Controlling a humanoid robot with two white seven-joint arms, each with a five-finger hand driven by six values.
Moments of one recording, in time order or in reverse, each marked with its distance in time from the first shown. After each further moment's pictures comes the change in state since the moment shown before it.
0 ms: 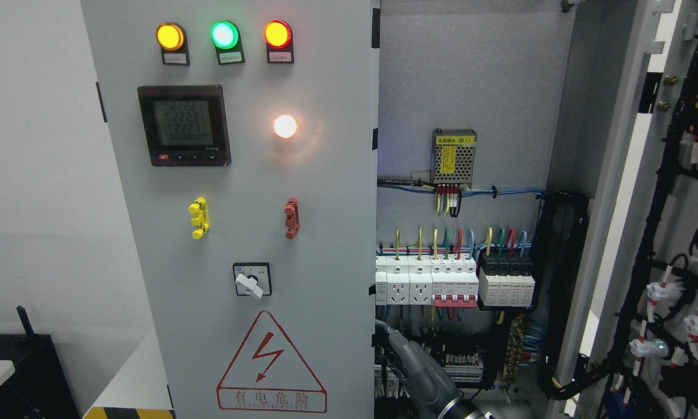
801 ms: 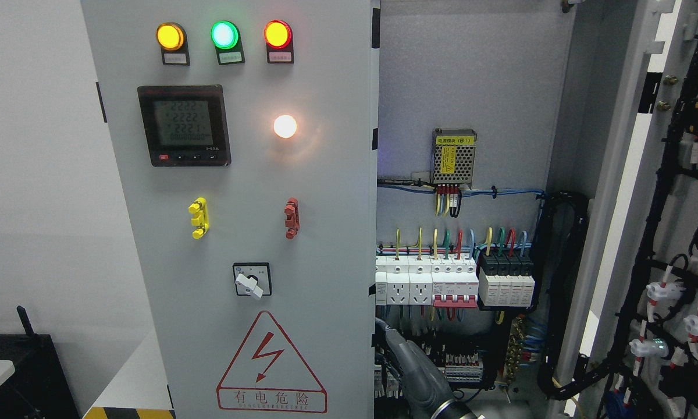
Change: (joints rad) left arm 0.000 0.000 0.000 0.000 0.000 0.000 0.000; right arm 0.011 0.025 0.004 -0.013 0.027 -0.009 -0.055
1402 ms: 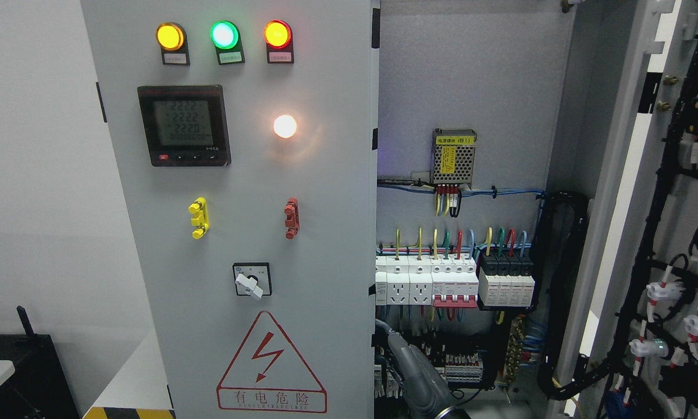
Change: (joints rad) left arm 0.000 0.000 0.000 0.000 0.000 0.000 0.000; right arm 0.032 0.016 0.004 -0.035 0.004 0.000 -0.047
